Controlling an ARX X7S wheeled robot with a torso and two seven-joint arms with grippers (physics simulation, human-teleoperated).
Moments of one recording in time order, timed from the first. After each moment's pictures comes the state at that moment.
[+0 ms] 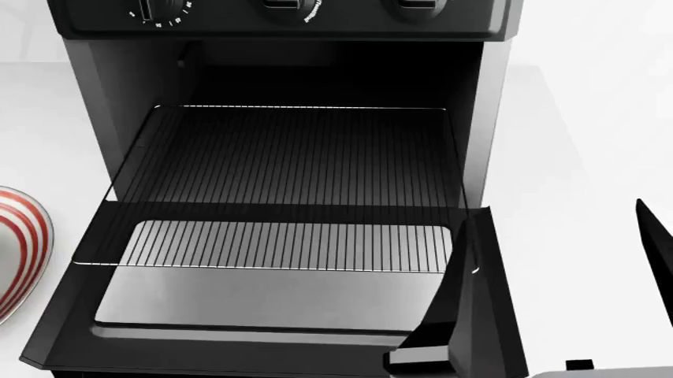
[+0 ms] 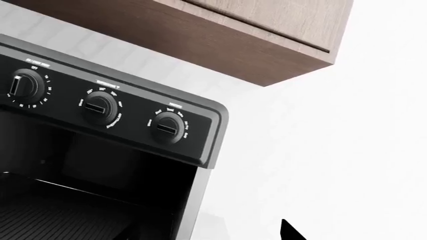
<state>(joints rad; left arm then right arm) -0.92 -0.93 0.44 0.16 -0.87 -0.68 -0.43 1.94 1.17 -2.26 -1.05 0.99 -0.01 1.54</state>
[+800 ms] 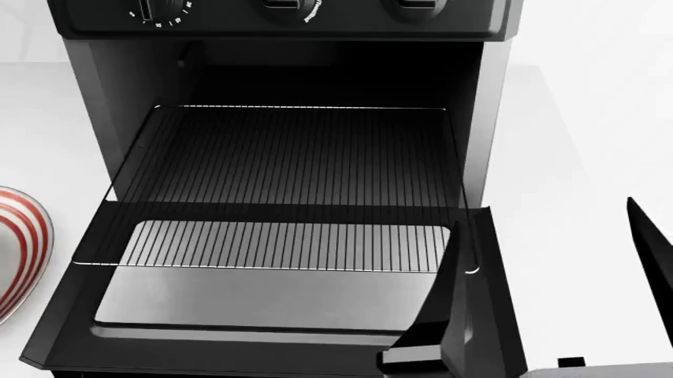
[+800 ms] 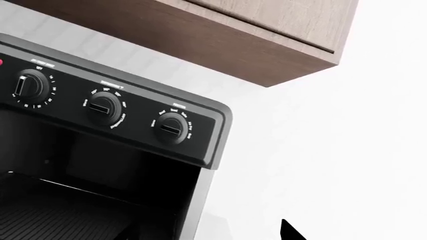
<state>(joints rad) -0.89 -0.93 0.44 0.16 -0.80 -0.56 -0.40 1.97 1.14 -2.31 -1.04 0.98 -0.03 1.55</state>
